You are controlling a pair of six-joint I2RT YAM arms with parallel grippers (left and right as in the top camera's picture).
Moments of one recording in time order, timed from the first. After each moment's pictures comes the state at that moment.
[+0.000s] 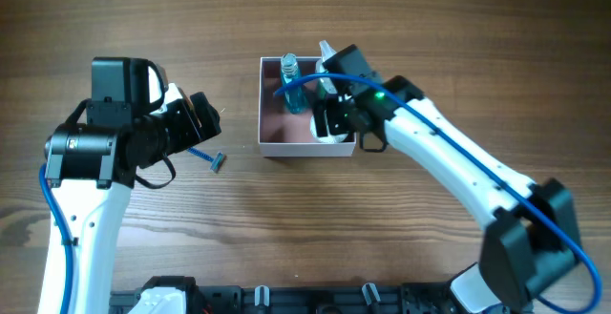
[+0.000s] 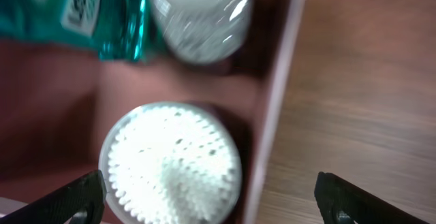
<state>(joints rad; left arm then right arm) -0.05 1.21 1.28 -1.16 0.16 -0.47 0.56 1.70 1.31 -0.78 0.10 0.37</state>
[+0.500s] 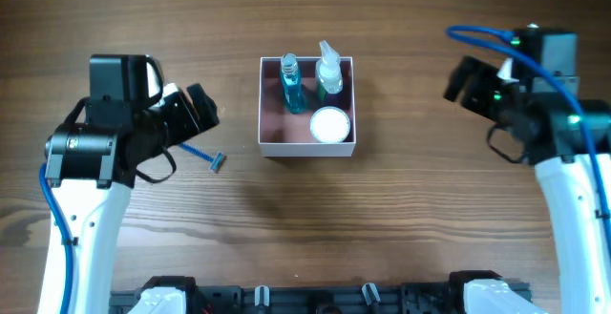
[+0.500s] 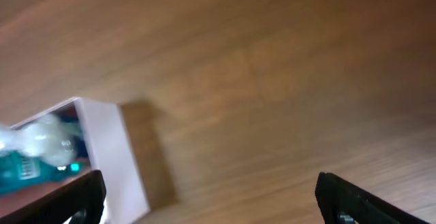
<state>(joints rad) -0.05 1.22 1.29 -1.07 0.10 -0.52 -0.02 1.29 1.36 -1.05 0.05 0.41</state>
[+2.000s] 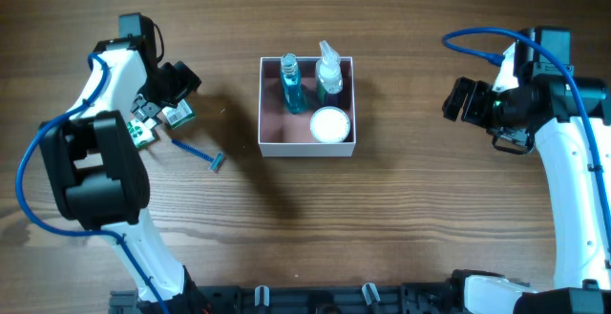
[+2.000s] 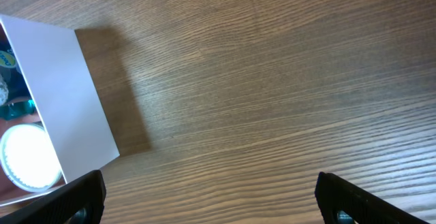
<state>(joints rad) 0.13 2.08 1.50 -0.87 0.05 -0.64 -0.09 1.42 1.33 -1.16 -0.09 0.26</state>
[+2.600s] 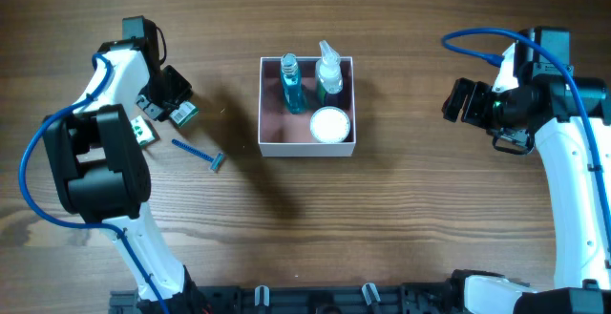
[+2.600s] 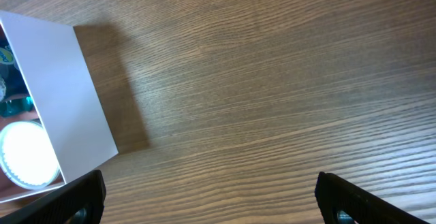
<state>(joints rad) 0.13 2.12 1.50 -0.86 0.03 -0.65 -0.09 1.42 1.33 -1.16 -0.09 0.25</state>
